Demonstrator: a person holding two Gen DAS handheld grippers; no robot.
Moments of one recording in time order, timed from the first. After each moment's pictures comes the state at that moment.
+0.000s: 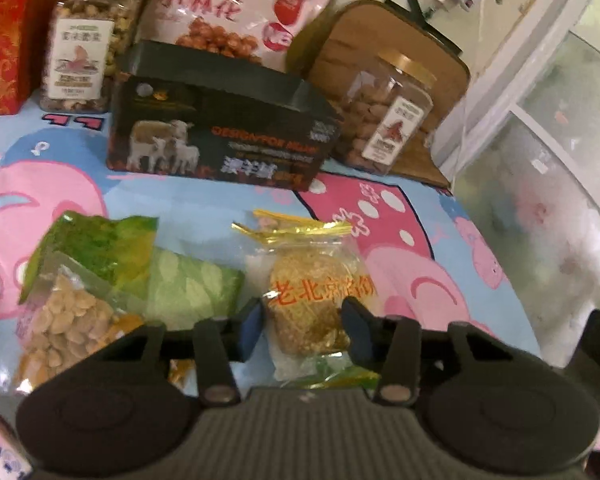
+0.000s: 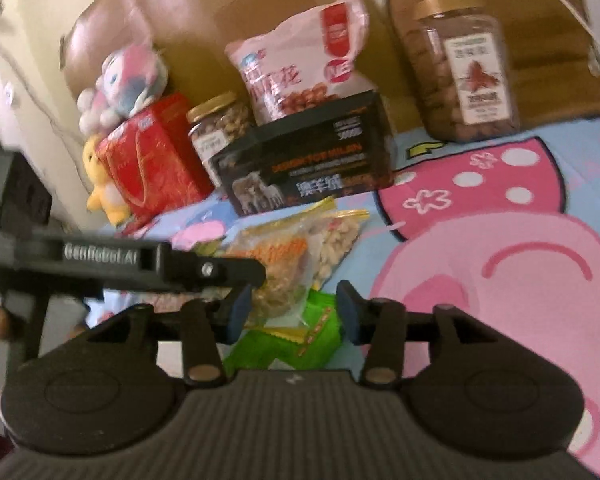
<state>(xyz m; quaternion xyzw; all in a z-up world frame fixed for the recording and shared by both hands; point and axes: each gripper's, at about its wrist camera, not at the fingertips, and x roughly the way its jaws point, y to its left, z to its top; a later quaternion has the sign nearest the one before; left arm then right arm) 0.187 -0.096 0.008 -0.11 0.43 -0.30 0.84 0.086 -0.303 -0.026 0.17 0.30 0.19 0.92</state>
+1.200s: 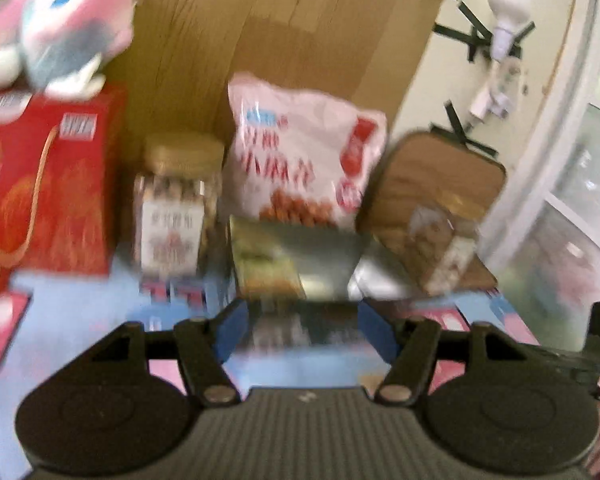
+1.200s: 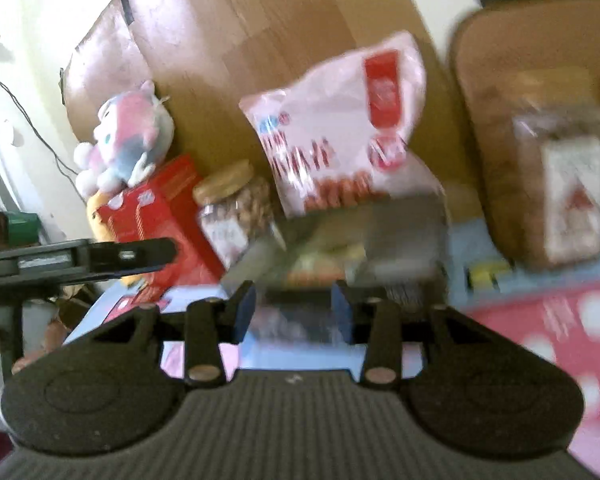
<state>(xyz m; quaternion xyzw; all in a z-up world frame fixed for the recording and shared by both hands) 0.240 -0.022 0.082 -0.10 0.33 -0.25 0.91 0.183 -0.318 0.025 0.19 0.30 0.19 0.91</state>
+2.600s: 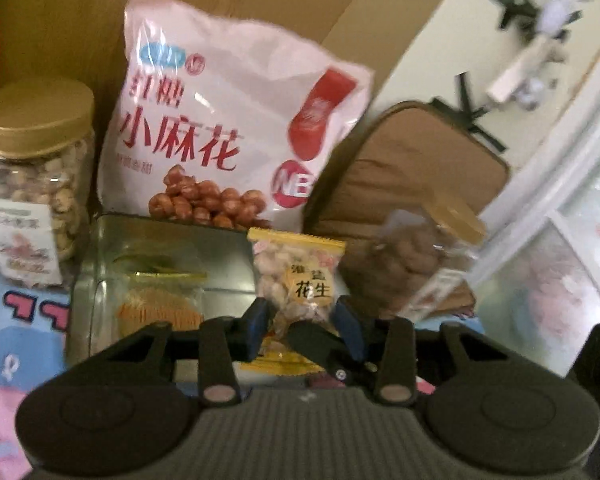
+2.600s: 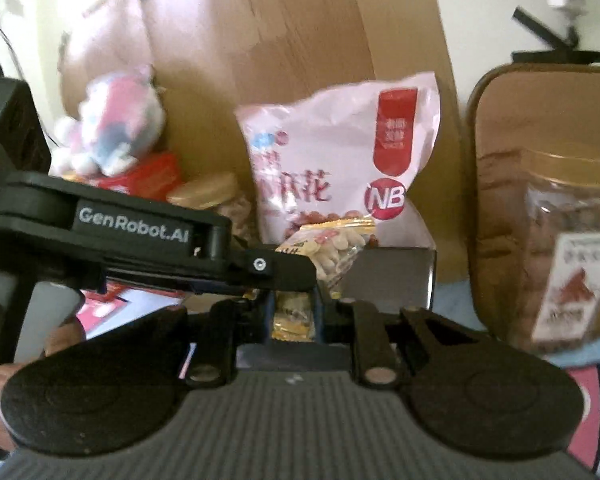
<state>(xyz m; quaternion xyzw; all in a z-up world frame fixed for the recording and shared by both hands) 0.354 -0.137 0.058 -0.14 0.40 -0.27 0.86 0.267 -0.292 0.039 0.07 0.27 0.18 0.94</state>
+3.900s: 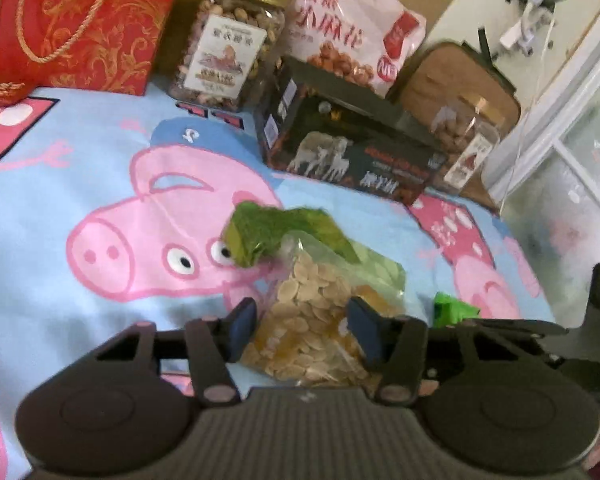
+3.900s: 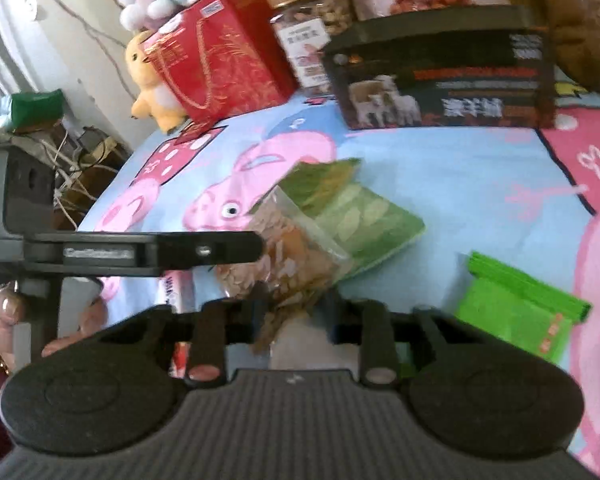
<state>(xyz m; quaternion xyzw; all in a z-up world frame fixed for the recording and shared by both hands) 0.177 0.024 -0.014 -0.14 0.43 -0.25 0.86 0.134 -0.206 -0.018 0.12 0.42 0.26 0.86</state>
